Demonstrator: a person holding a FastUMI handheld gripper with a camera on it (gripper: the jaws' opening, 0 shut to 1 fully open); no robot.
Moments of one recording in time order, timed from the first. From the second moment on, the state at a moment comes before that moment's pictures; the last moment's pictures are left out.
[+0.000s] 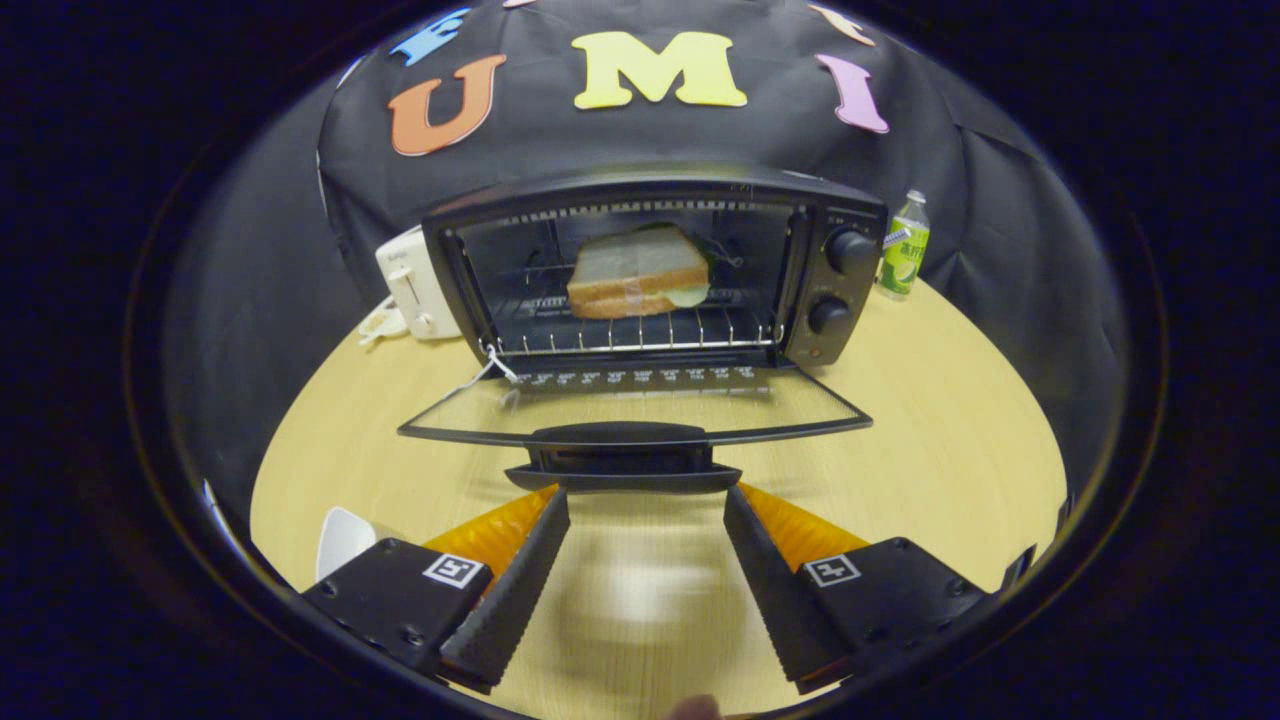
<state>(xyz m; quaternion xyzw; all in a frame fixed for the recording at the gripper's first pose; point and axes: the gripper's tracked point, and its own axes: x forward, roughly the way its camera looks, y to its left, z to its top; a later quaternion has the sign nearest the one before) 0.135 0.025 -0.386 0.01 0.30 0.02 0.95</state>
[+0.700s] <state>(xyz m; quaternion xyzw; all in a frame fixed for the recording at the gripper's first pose) 0.140 0.030 -0.318 -0.03 0.22 0.04 0.97</state>
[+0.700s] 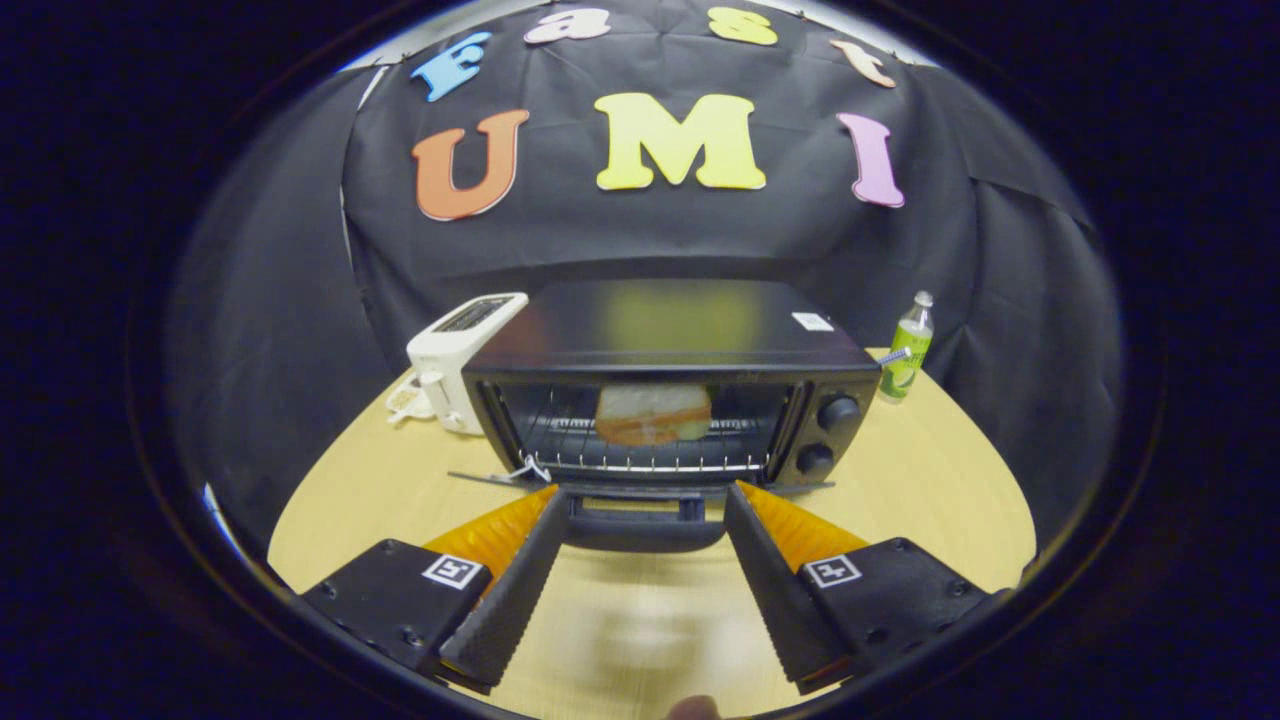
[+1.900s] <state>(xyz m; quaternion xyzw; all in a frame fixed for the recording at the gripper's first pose) 0.129 0.025 -0.208 -0.03 0.14 0.04 0.99</state>
